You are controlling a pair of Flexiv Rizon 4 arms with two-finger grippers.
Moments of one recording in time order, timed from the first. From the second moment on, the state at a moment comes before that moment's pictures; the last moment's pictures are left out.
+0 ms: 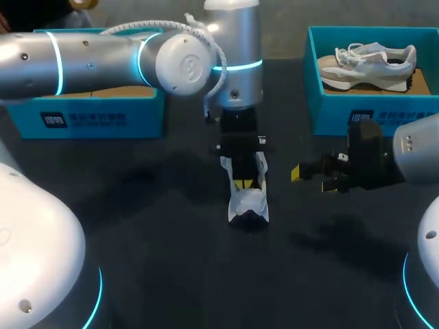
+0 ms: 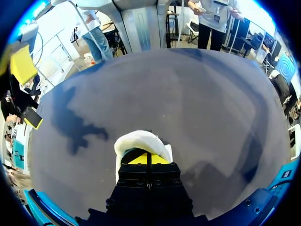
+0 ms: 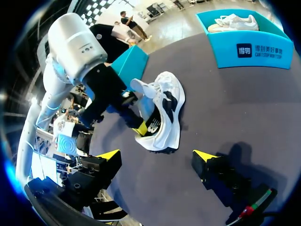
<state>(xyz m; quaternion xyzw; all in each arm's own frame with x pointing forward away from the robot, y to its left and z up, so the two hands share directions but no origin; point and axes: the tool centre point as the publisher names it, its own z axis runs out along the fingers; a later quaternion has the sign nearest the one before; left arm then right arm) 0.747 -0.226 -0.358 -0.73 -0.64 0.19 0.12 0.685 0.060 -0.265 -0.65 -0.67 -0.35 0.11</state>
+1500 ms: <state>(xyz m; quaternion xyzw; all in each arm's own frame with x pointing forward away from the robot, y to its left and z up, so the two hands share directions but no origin) 0.764 -0.242 -0.409 -0.72 -0.69 0.06 0.00 0.685 0.061 -0.265 -0.65 -0.67 -0.35 0.11</state>
